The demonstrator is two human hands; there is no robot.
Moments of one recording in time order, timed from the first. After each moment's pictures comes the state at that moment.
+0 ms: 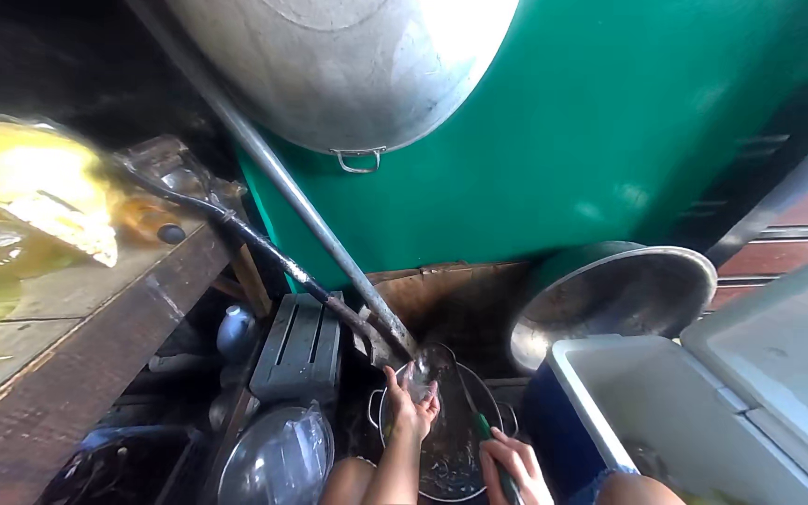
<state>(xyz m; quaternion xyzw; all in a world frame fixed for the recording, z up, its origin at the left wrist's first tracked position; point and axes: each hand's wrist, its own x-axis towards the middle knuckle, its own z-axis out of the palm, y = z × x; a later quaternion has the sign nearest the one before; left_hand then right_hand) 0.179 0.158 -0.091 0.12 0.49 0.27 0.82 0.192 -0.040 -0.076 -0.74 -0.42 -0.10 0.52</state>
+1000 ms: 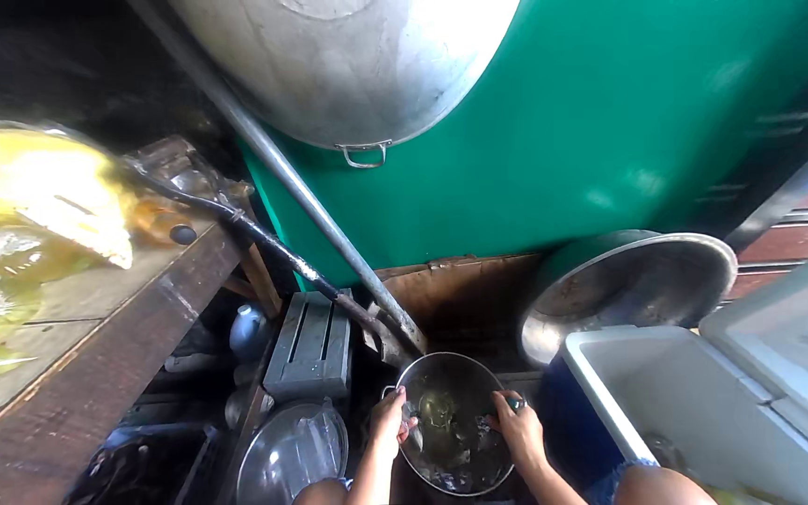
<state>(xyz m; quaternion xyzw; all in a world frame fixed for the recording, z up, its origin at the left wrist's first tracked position) 0.107 0.182 -0.120 0.43 0.59 0.11 0.68 0.270 0.023 -0.131 -0.81 -0.07 0.23 0.53</state>
